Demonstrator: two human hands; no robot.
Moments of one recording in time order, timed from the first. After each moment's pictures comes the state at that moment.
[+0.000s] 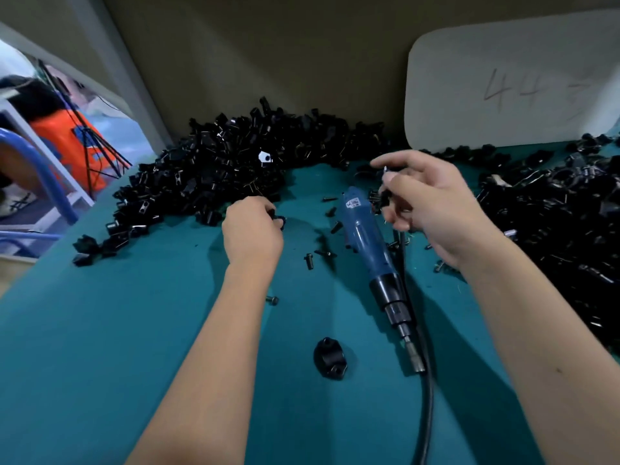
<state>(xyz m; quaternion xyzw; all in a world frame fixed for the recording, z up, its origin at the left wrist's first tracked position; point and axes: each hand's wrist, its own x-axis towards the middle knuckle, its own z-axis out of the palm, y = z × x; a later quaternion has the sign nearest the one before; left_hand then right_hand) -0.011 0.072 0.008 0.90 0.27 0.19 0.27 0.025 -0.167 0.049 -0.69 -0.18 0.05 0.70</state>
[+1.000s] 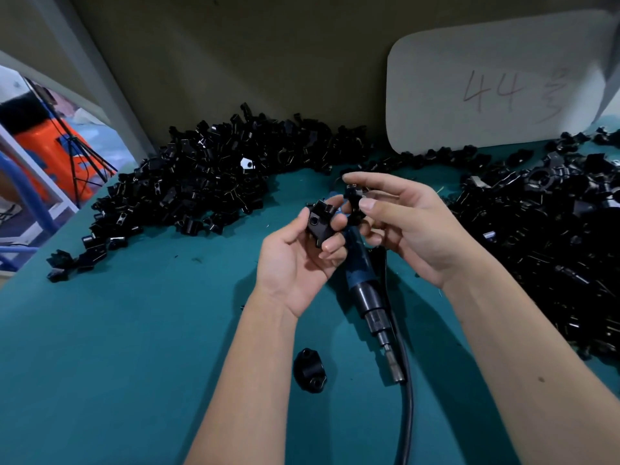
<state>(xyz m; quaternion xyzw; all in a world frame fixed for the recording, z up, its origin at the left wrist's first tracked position) -0.034 -0.008 0.009 0.32 0.01 -0.07 0.95 0.024 -0.180 0.029 -0.57 -0.22 0.16 0.78</state>
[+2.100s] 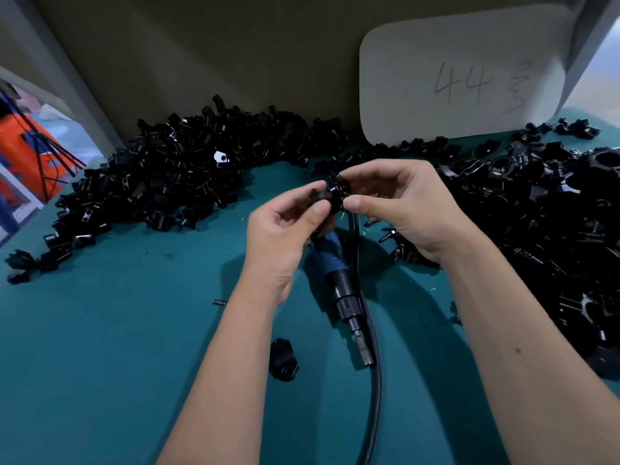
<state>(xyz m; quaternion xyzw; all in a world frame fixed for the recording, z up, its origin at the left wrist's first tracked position) -0.026 -0.028 0.004 0.56 -0.04 0.16 0.81 0.036 -0.212 0.034 -0.67 -0.30 0.03 0.68</state>
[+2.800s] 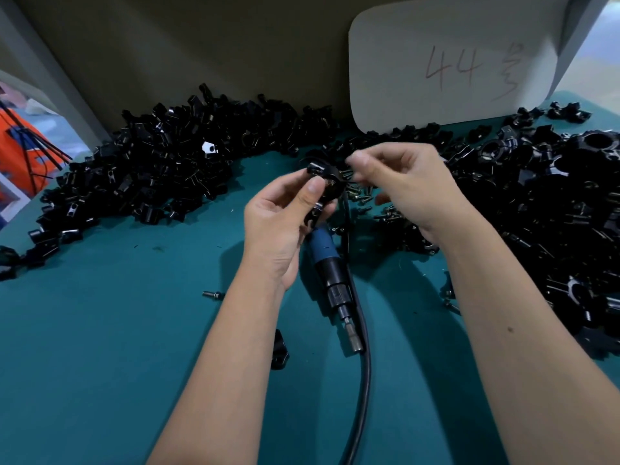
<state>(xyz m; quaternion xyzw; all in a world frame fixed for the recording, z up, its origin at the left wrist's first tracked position) -0.029 -0.047 0.016 0.48 0.01 0.14 0.86 0.039 -0.226 0.037 -0.78 -0.19 -0.05 0.59</state>
